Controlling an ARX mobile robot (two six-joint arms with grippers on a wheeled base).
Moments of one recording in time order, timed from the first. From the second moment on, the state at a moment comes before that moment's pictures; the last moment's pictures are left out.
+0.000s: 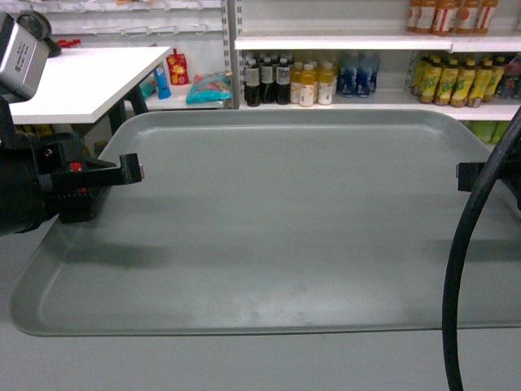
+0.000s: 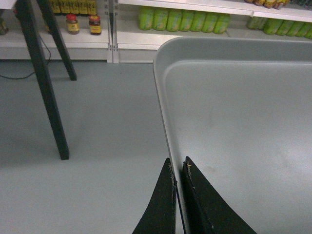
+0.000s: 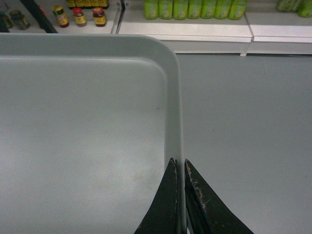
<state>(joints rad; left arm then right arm) -0.25 1.53 0.55 0.61 -0.03 -0.17 0.21 1.51 0.64 0.44 0.13 0.08</state>
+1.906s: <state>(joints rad) -0.24 1.53 0.55 0.61 -0.03 -0.17 0.21 1.51 0.64 0.44 0.13 0.07</state>
